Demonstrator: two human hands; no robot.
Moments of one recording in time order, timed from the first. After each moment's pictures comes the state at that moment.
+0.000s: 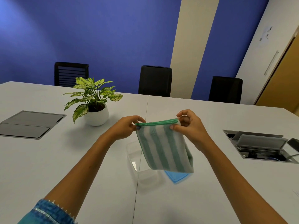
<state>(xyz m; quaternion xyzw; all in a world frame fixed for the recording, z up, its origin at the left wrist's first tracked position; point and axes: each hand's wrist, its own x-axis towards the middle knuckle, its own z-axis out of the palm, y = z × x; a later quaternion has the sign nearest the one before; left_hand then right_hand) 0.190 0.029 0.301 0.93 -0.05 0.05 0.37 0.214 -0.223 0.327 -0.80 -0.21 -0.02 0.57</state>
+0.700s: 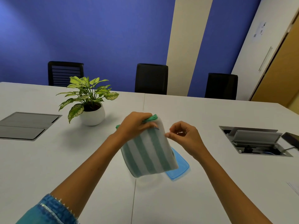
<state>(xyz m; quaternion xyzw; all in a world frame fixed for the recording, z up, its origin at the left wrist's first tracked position) 0.190 -0.012 0.311 0.91 -0.20 0.20 0.30 0.198 -0.232 0.293 -0.79 -0.24 -0.04 0.56</state>
